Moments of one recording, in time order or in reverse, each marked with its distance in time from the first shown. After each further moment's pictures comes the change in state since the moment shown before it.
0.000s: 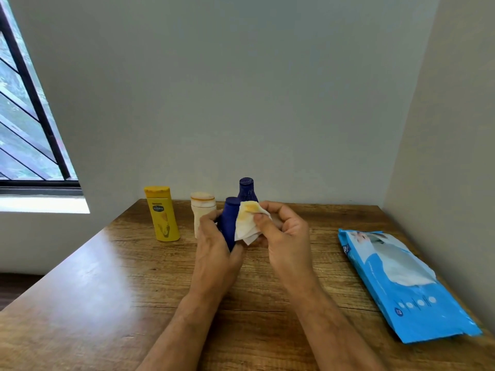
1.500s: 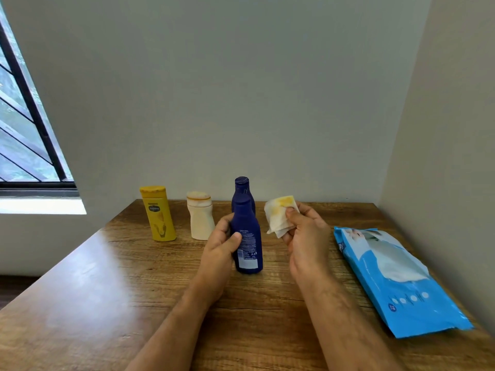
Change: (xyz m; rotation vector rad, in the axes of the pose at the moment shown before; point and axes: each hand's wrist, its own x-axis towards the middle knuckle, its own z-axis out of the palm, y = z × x) left_hand 0.002 0.005 0.008 -0.817 -0.266 -0.368; right_hand 0.025 0.005 -0.032 0.226 0.347 0.205
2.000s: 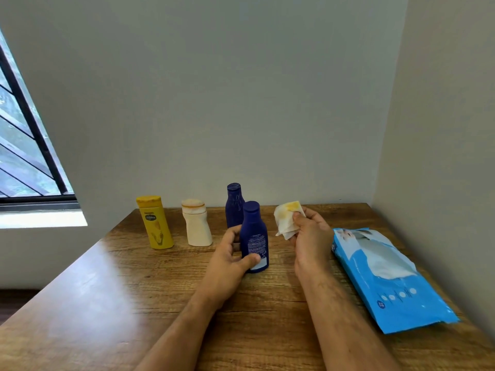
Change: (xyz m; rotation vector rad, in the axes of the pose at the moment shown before) left_hand -0.007 -0.006 0.011 0.504 -0.070 0.018; right_hand 0.016 -0.004 -0.018 -0.088 0.142 -0.045
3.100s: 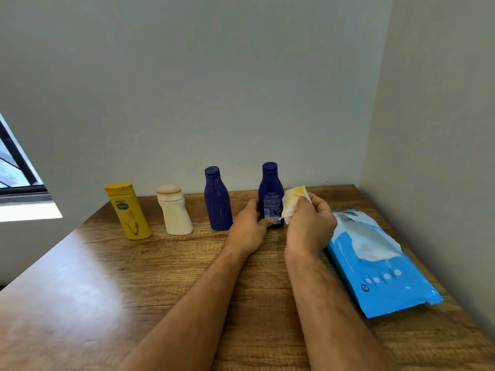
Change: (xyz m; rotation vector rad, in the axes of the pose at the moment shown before) left_hand 0.081 -0.004 0.075 0.270 -0.060 -0.043; right_hand 0.014 0.001 -0.013 -0.045 0.287 -0.085
